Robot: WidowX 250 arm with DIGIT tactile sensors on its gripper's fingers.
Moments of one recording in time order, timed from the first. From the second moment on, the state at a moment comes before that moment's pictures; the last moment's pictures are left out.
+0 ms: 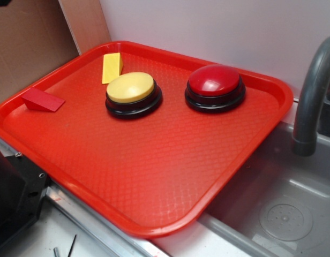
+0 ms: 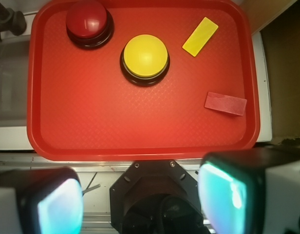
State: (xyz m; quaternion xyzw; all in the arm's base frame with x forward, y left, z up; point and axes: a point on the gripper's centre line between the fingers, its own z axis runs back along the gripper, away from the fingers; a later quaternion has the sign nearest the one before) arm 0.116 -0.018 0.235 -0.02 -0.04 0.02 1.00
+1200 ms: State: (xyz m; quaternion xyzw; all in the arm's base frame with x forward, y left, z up) arm 0.148 0.089 0.146 0.02 -0.04 -0.30 0.95
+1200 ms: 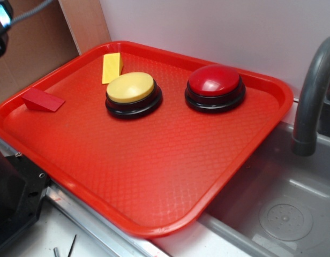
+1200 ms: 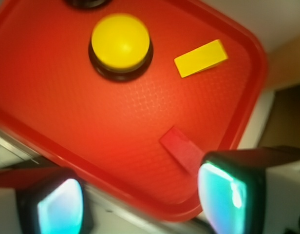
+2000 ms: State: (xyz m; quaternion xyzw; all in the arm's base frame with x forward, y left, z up) arm 0.166 0.100 0.122 0.03 -0.05 -0.42 0.91
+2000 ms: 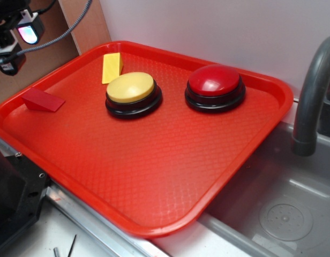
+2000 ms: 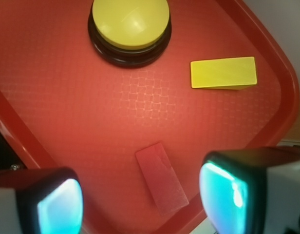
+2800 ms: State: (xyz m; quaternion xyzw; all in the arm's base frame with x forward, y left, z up) arm 0.167 0.132 0.059 0.07 0.01 -0.55 0.83
